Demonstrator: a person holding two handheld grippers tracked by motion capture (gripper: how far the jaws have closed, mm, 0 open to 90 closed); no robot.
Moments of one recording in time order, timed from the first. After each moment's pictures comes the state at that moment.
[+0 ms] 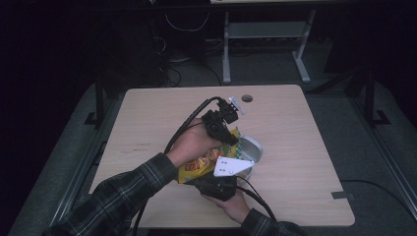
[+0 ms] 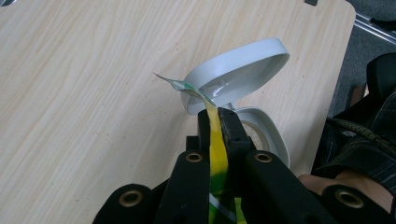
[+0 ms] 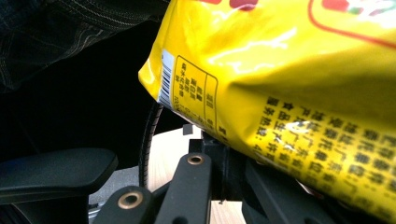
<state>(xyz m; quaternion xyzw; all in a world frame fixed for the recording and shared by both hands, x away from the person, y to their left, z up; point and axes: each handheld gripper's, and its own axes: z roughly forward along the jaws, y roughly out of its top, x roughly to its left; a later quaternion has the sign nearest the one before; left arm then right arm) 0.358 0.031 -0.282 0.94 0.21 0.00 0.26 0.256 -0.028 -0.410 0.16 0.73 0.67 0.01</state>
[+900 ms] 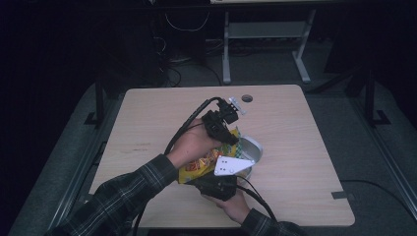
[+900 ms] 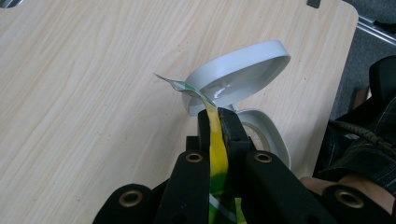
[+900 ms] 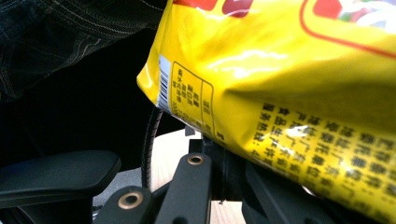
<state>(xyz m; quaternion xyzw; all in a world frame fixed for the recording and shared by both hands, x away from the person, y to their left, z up) 0.357 0.031 -0.283 0.94 0.21 0.01 0.26 0.257 -0.028 -0.410 0.16 0.72 0.67 0.00</state>
